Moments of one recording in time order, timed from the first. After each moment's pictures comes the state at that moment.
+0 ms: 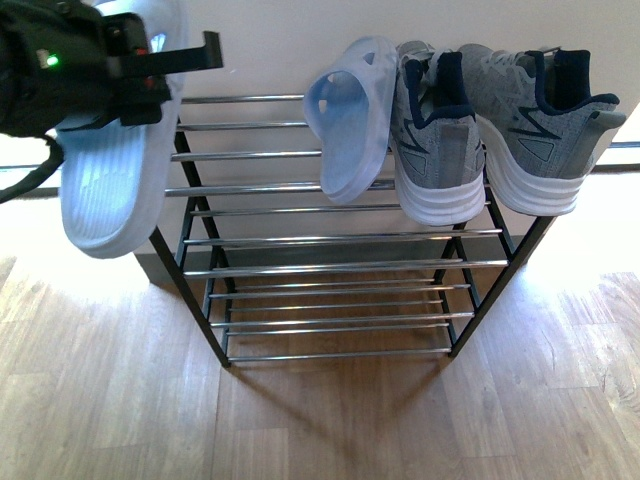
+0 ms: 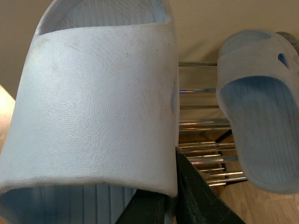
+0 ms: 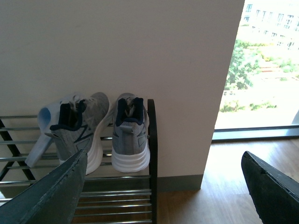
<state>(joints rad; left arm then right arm) -0.32 1.79 0.78 0.57 -0.08 -0.24 0.00 0.00 0.02 0.00 0.00 0.00</state>
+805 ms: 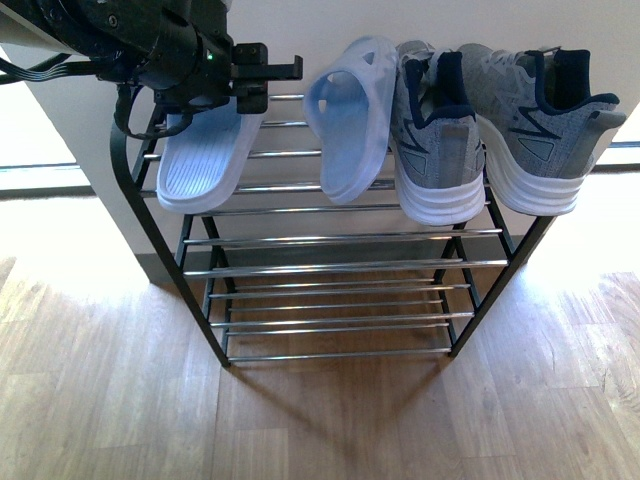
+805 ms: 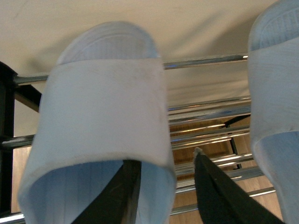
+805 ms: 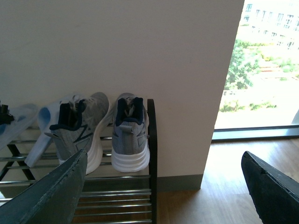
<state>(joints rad) -0.31 2.27 1.40 0.26 -0.01 -0.17 0.00 0.00 0.02 0.00 0.00 0.00</state>
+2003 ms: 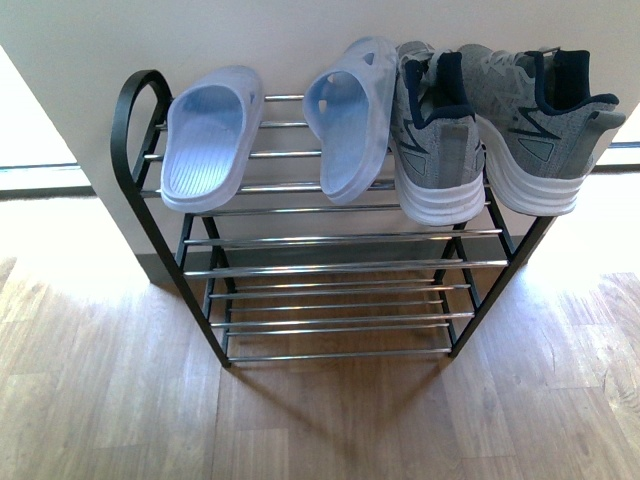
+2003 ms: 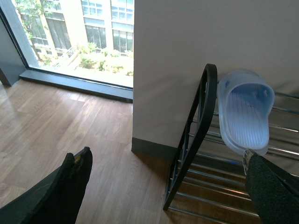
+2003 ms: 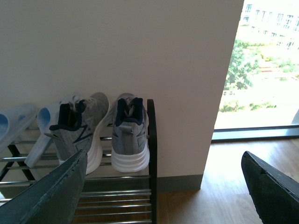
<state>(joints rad) -0.29 0.82 0.03 0.56 -0.47 -0.23 0.00 0.00 0.02 0.00 0.00 0.00</state>
